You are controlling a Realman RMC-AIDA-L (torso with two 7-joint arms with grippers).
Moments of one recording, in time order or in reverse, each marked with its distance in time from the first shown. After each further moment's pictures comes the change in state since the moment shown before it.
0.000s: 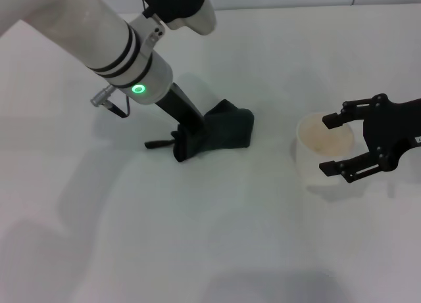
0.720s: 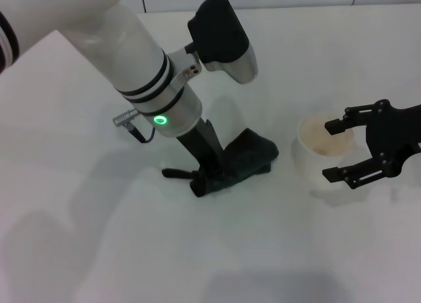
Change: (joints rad) left arm -0.031 0.000 0.207 0.006 -0.167 0.093 0.125; right arm -0.012 -0.002 -0.008 -0.007 -0.002 -0.012 0.003
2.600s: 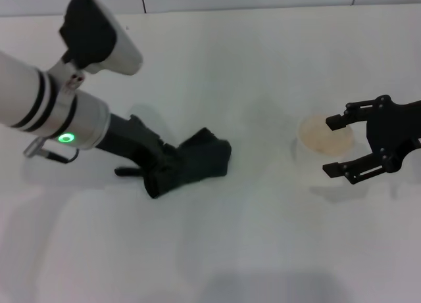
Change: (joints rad) left arm 0.464 0.007 -0.251 0.459 0.105 0.089 0.016; right arm 0.007 -0.003 0.005 0.000 -0.003 0.007 0.004
